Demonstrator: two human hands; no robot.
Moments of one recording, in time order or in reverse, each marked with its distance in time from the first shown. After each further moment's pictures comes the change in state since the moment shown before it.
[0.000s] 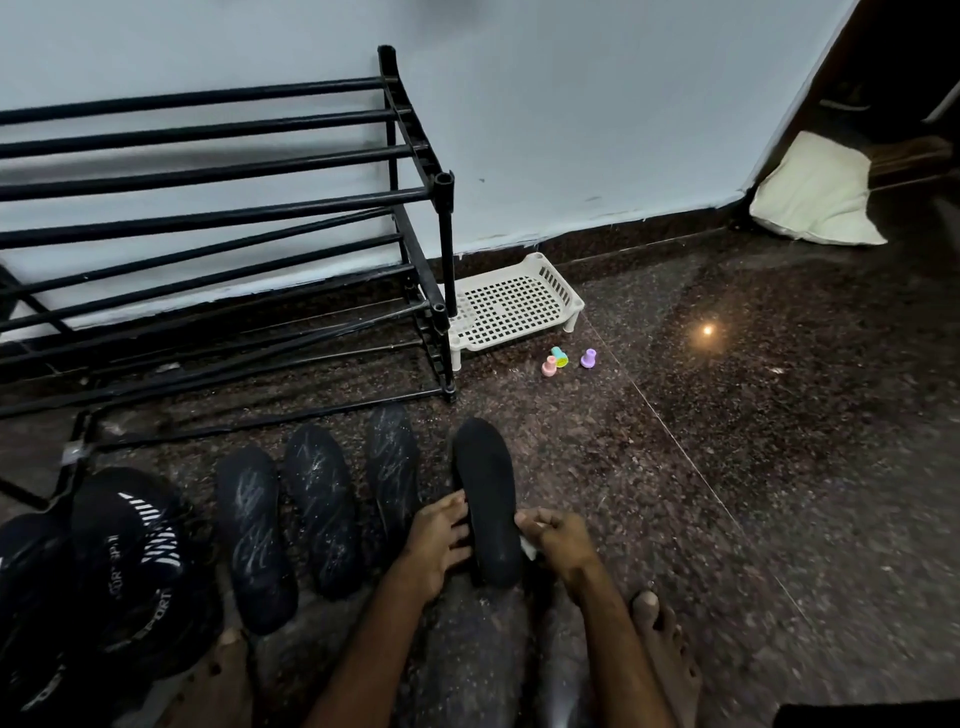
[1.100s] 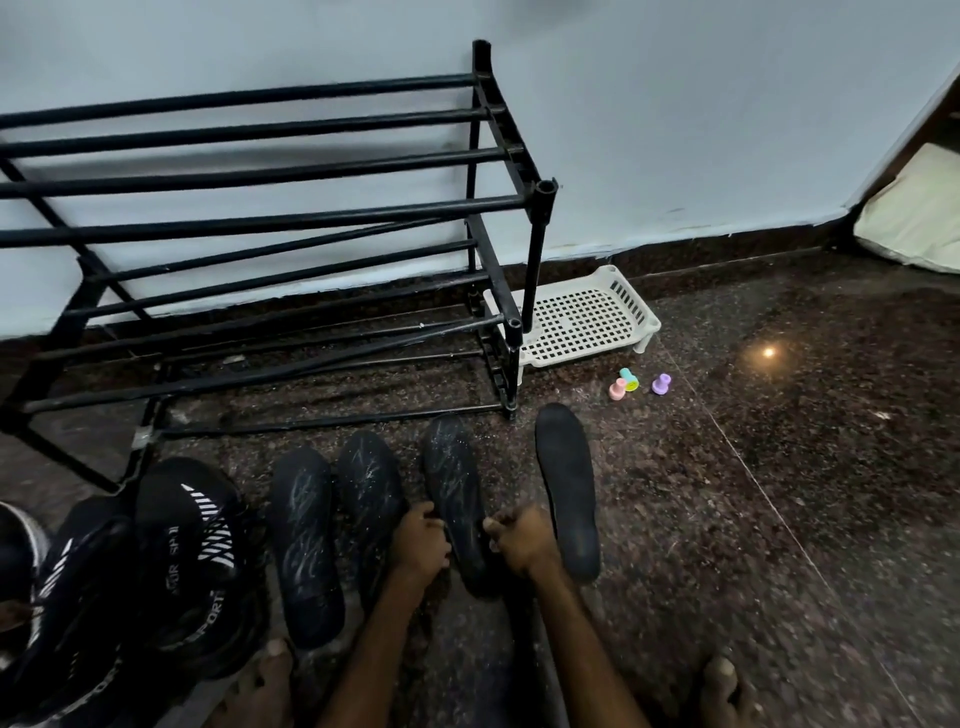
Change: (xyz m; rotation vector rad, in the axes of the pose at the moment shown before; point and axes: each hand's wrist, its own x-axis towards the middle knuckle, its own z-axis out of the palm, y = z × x) left_hand 0.060 0.002 -0.091 0.416 0.453 0.174; right_hand 0.056 -0.025 0.107 -0.537 -0.062 0.016
